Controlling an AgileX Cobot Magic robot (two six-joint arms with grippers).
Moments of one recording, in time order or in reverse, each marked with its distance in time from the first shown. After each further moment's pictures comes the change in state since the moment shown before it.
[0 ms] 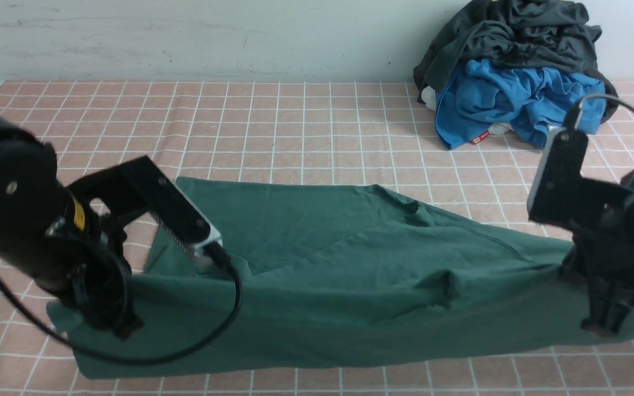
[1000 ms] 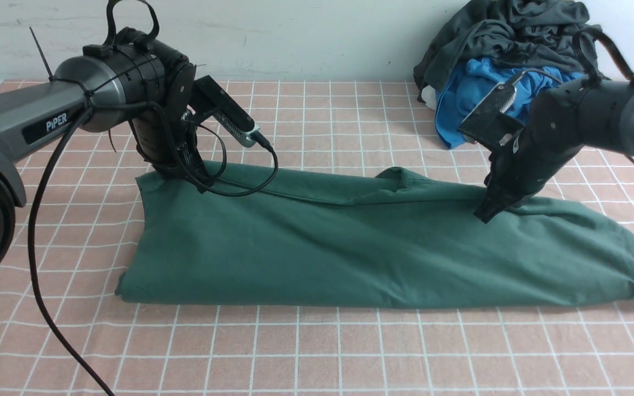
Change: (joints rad) right arm -0.126 0.705 -0.533 -0.052 -0.186 0.278; left arm 0.142 0.785 -0.721 0.154 -0.153 -0.058
